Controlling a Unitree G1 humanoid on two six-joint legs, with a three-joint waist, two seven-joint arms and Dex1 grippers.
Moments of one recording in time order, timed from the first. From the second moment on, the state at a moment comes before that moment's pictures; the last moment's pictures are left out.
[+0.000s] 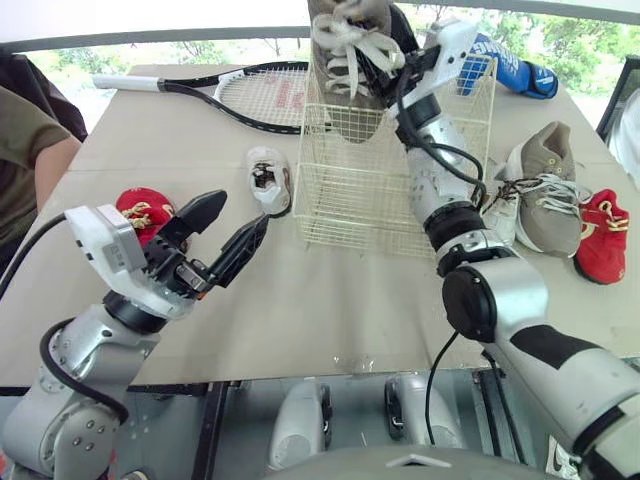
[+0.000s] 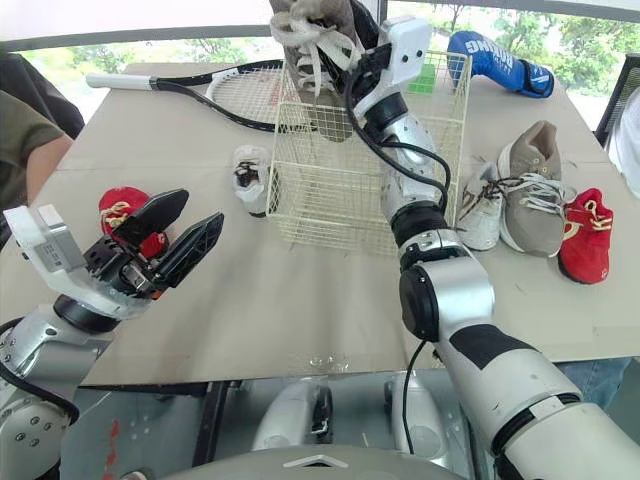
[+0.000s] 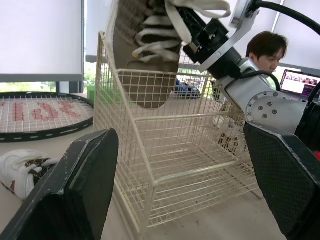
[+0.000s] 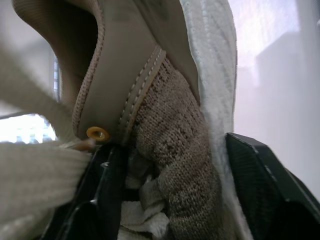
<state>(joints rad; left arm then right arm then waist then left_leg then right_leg) 0.21 0.59 0.45 -0.76 -0.99 0.41 -0.47 -1.19 0.07 -0.26 0.94 0.39 -0.40 0.68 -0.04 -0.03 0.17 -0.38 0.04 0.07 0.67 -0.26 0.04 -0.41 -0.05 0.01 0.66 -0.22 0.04</state>
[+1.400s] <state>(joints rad) 0.02 0.54 0.25 -0.62 -0.89 0.44 -0.53 -0.98 -0.31 0.15 0.16 0.17 0.18 0.65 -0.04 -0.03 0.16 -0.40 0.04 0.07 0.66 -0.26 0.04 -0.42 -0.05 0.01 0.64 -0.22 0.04</state>
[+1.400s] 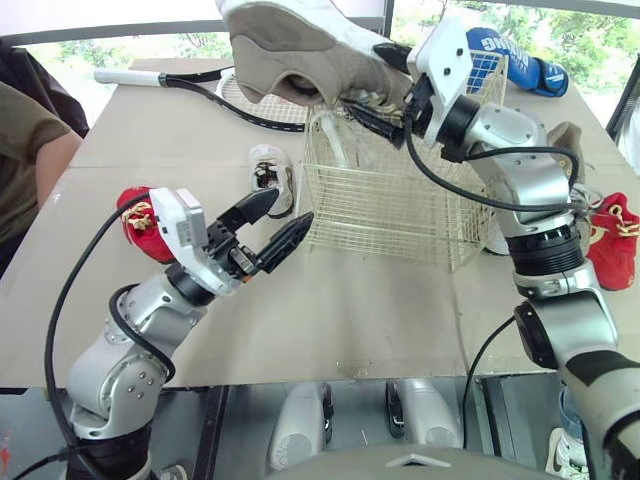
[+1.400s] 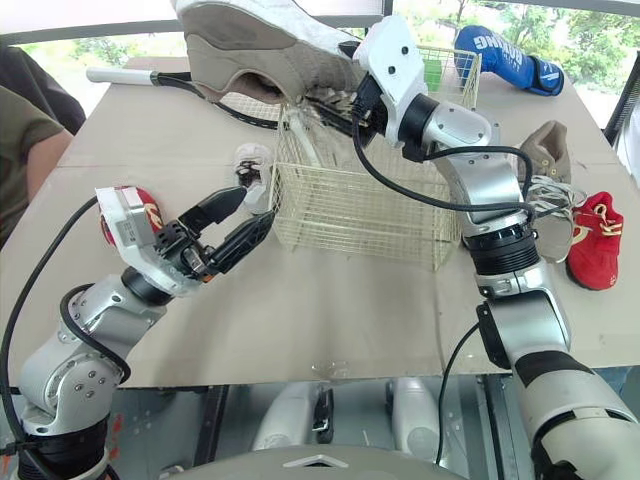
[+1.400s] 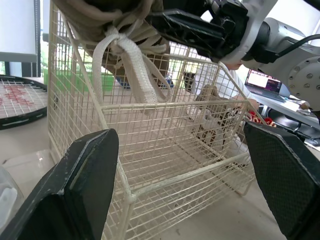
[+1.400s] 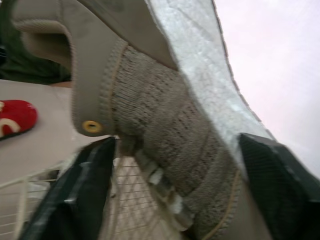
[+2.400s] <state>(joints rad) 0.12 0.47 0.36 -0.66 -0.85 0.29 -0.54 -0.84 -0.01 -0.10 0.19 0.47 0.20 0.55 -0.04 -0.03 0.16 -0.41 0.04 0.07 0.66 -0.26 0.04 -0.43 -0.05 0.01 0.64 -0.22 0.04</state>
